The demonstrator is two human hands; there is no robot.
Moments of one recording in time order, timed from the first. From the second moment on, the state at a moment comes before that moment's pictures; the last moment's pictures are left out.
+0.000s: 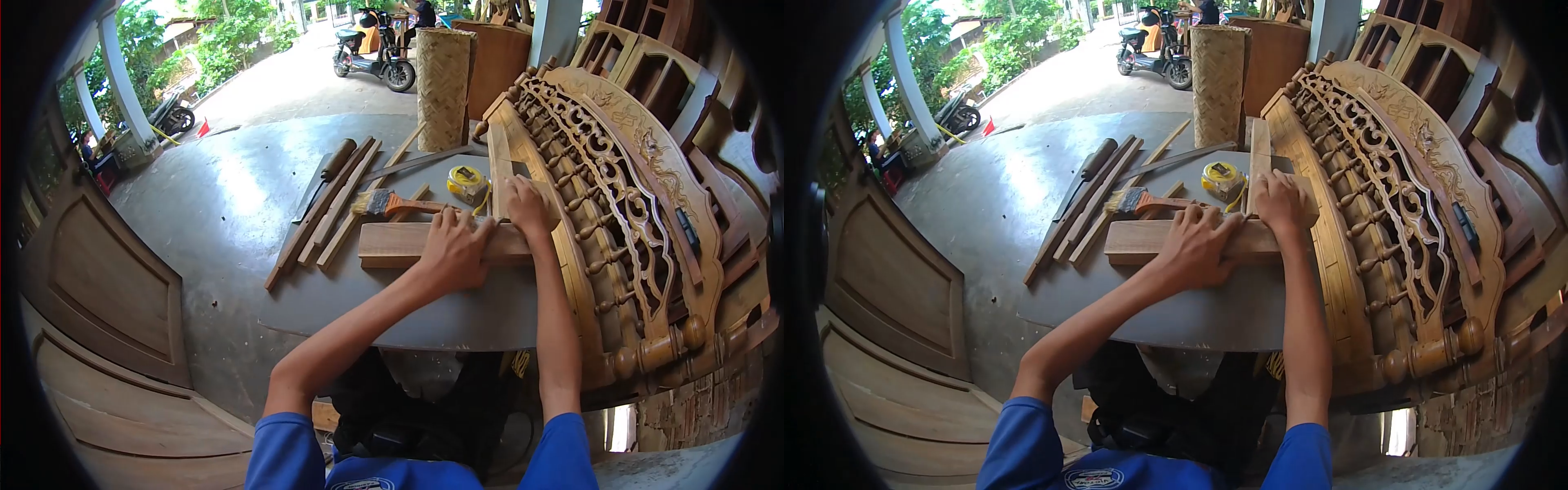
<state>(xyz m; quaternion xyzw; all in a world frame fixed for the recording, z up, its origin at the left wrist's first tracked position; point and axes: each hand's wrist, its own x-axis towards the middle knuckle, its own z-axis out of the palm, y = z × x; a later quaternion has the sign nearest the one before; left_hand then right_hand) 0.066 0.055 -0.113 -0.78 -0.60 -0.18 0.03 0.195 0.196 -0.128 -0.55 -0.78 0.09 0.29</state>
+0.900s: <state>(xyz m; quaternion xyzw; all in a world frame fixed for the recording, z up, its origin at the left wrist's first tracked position) 0.013 0.046 -0.095 -0.77 -0.60 -0.19 0.05 0.207 0.197 -0.114 -0.36 -0.79 -0.05 0.49</state>
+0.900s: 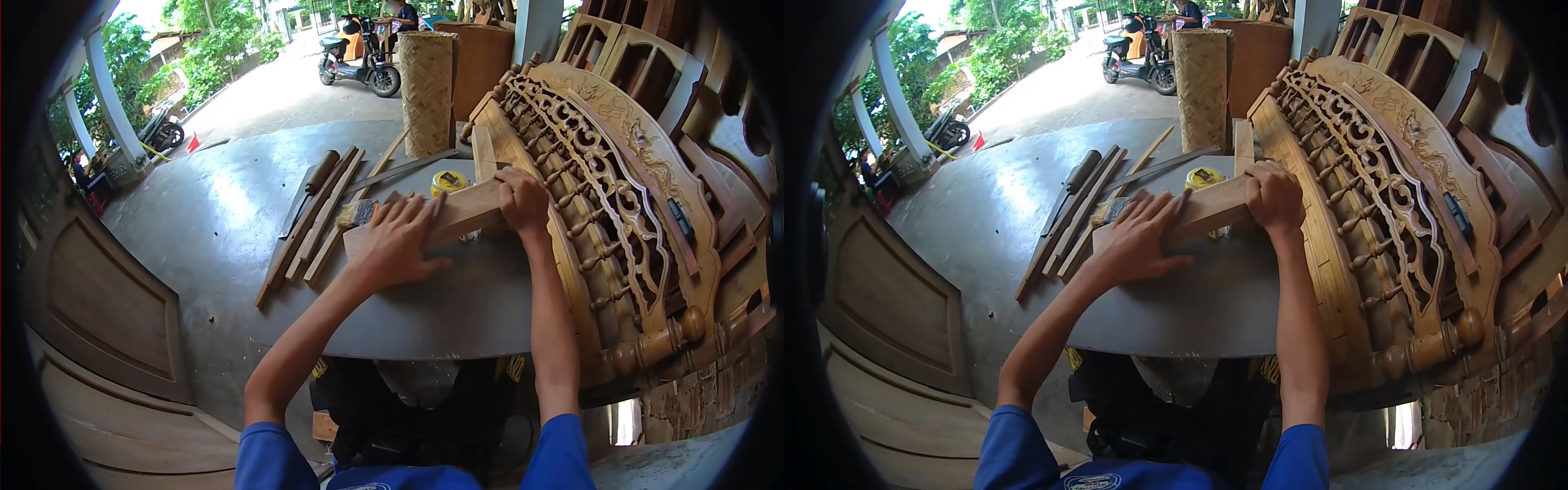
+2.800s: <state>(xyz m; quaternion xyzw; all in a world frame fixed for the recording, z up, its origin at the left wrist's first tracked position) 0.004 0.078 -0.088 -0.72 -0.43 -0.48 -0.25 0.162 0.194 0.015 -0.06 -0.60 0.55 0.58</state>
